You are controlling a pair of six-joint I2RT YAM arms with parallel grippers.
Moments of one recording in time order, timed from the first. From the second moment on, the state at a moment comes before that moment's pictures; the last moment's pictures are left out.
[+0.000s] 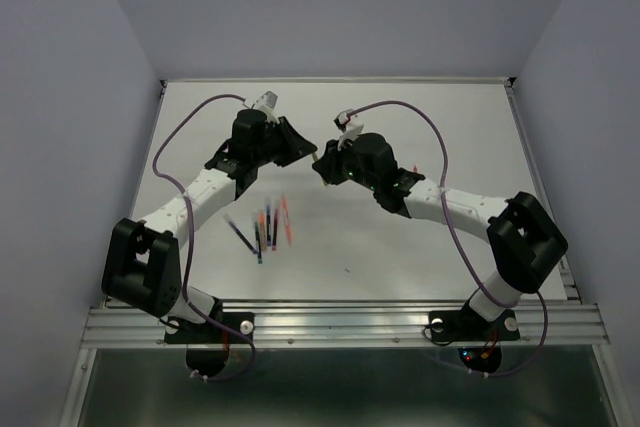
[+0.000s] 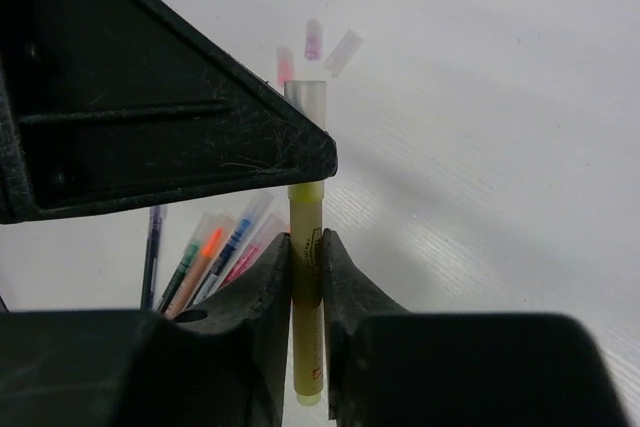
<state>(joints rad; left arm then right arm) -0.41 1.44 1.00 0.02 0.30 -0.81 0.76 1.62 1.04 0.30 -0.06 0.35</state>
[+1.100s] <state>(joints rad) -0.21 1.63 1.22 -0.05 0.05 -0.78 0.71 1.35 0.76 0.13 0.01 0.40</state>
